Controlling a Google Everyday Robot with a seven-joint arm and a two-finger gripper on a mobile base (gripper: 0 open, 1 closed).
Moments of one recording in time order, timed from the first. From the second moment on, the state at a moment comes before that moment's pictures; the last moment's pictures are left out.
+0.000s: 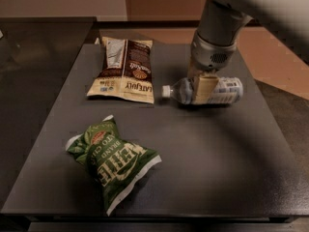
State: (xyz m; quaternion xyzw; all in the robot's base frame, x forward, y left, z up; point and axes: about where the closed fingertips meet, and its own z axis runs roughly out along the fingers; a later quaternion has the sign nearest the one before) arm 0.541 -0.110 0.878 -0.74 0.67 0.02 0.07
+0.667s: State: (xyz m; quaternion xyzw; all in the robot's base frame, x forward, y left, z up) arm 0.569 -0.114 0.928 -0.66 0.71 0.11 0.20
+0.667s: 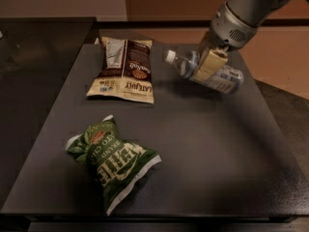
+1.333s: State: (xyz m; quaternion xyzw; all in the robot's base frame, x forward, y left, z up) arm 0.585 -0.106 0.962 -0.59 0.70 0.23 0.34
